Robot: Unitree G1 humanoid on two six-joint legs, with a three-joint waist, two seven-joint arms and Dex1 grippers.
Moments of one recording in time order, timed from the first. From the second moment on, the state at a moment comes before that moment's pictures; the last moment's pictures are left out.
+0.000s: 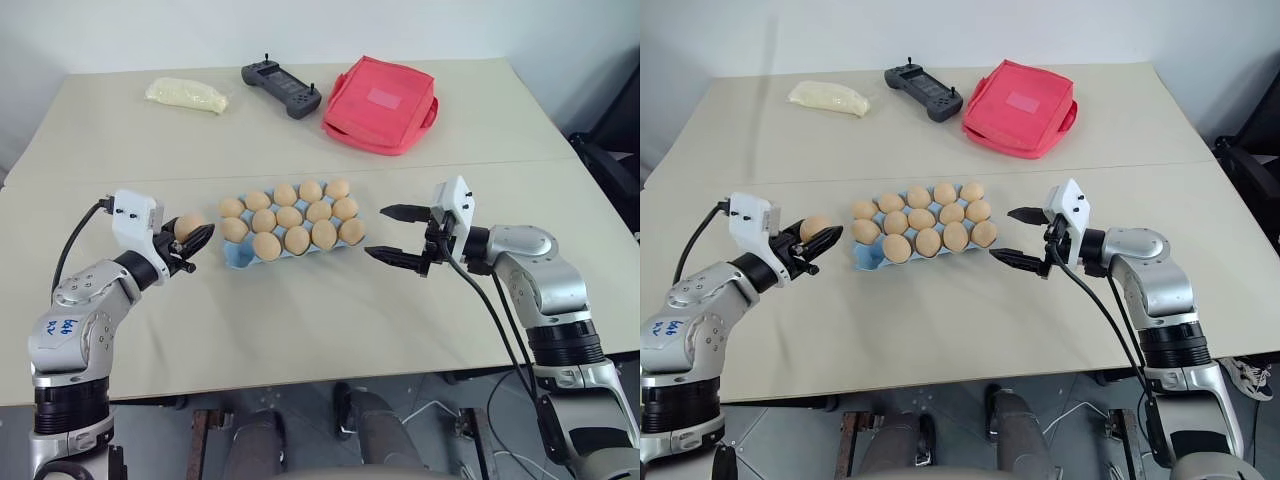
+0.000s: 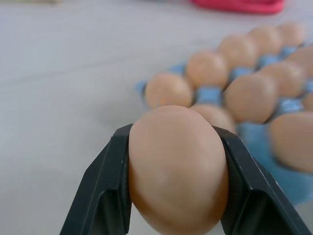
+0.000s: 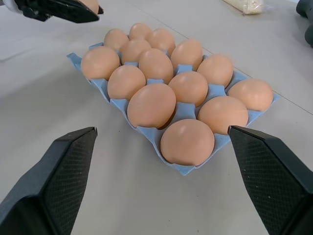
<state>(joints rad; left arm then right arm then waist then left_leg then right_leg) -0.28 0.57 0.31 -0.25 -0.46 0.74 -0.44 -0.57 -0.56 0.04 0.08 0.38 0.36 1.07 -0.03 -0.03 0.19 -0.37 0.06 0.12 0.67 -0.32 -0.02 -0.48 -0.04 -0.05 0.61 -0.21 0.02</state>
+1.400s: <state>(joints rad) -0.14 0.69 0.43 -0.26 -0.49 0.54 -0.67 -0.54 -0.58 0.02 0.08 0.37 0.32 1.05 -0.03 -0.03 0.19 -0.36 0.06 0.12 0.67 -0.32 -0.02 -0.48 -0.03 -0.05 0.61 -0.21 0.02</state>
